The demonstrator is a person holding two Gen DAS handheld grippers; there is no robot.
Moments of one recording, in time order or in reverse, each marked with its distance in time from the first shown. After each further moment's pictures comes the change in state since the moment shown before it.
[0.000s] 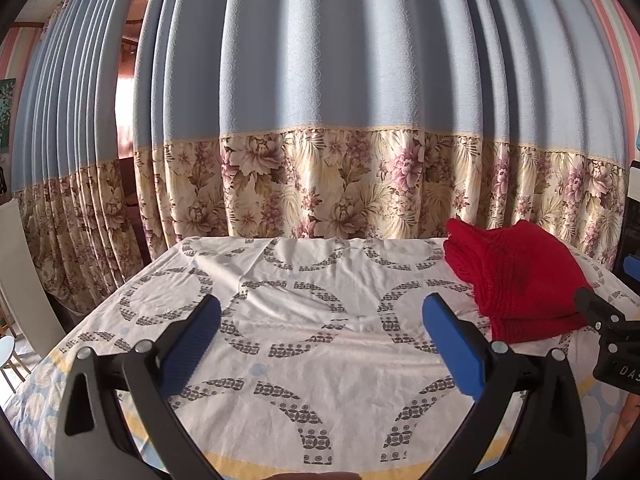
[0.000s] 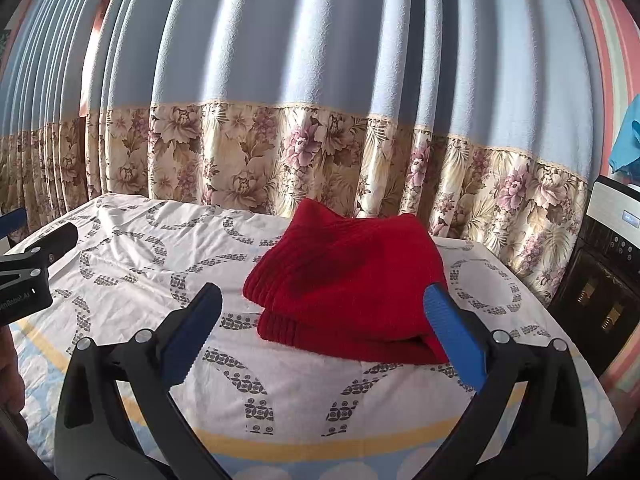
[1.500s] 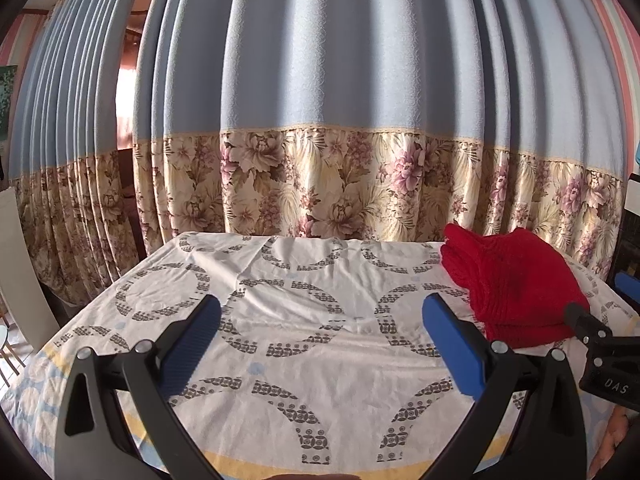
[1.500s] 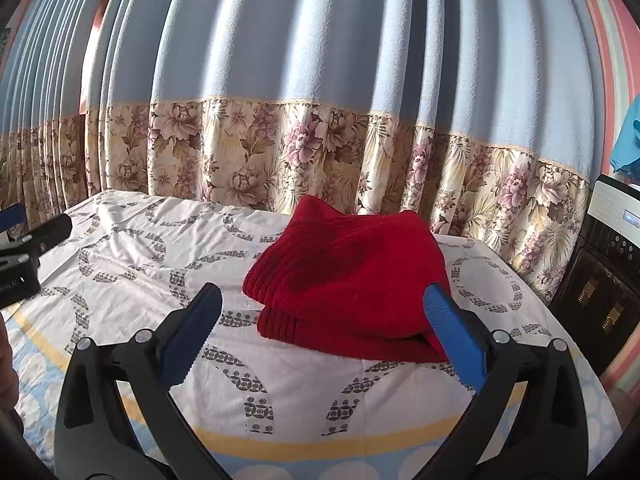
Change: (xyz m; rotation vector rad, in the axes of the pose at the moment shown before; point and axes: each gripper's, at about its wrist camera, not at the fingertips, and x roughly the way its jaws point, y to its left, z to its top) left arm 0.002 0.002 0.002 -0.037 0.003 -0.009; right arm 0.004 -0.002 -0.005 -0.010 0.012 0.008
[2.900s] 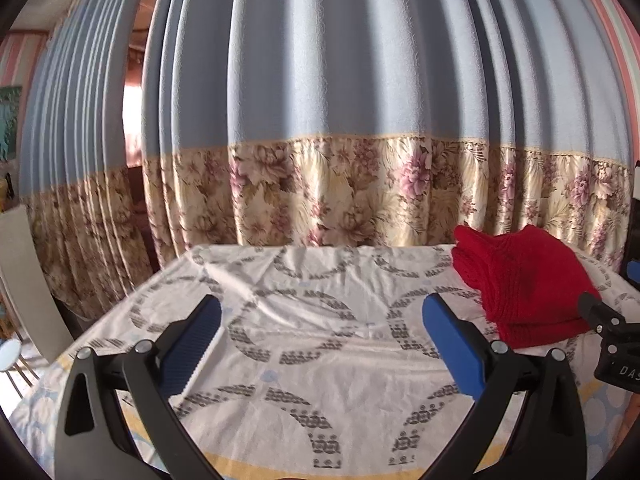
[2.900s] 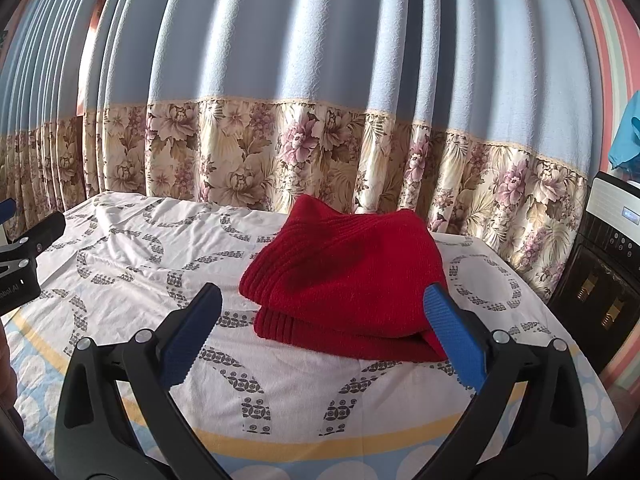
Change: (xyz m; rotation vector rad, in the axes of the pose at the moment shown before) left arm -0.007 0.002 0.000 0.036 -0.021 0.023; right arm 0.002 -0.007 0.004 0.012 0.007 0.002
